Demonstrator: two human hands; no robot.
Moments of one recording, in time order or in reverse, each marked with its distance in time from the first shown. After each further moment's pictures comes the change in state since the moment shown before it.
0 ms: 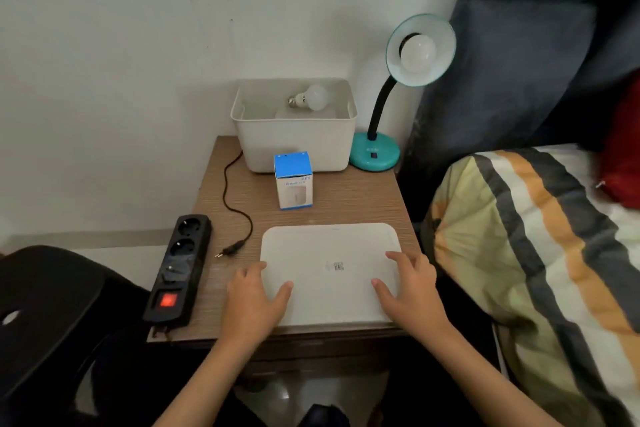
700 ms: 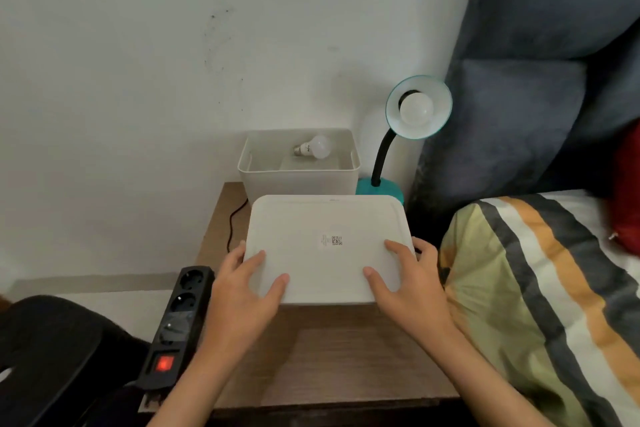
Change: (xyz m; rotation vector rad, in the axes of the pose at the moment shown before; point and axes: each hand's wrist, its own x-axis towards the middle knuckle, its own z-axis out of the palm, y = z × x) left_hand 0.036 0.052 -0.059 -0.147 0.253 0.249; right_hand 0.045 -0.062 -0.052 0.136 0.244 -0.174
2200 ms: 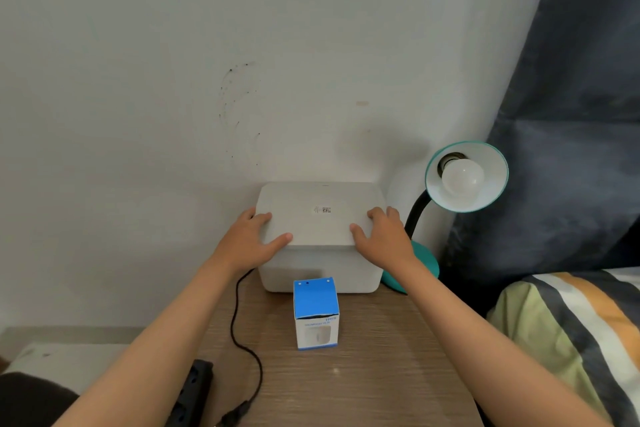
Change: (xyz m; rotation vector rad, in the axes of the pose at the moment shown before) left_hand 0.244 -0.014 0.012 0.198 -0.264 0.101; right_hand 0.239 -0.043 0.077 -0.040 -0.113 -0.021
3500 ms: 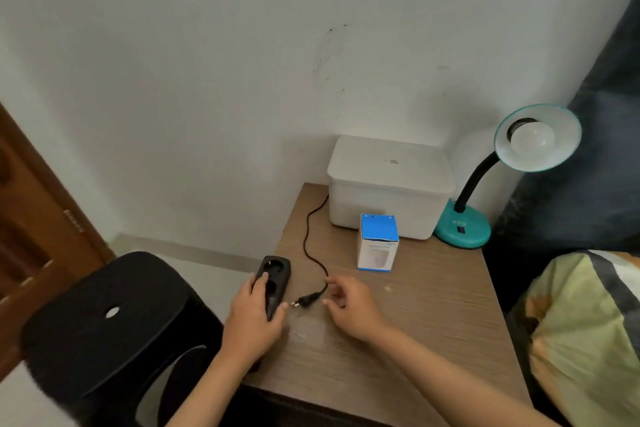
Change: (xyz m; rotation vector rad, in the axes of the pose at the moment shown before) left_hand -0.259 -0.087 0.046 -0.012 0.123 -0.327; right_hand -0.208 -0.036 0.120 0.193 -0.503 -0.236
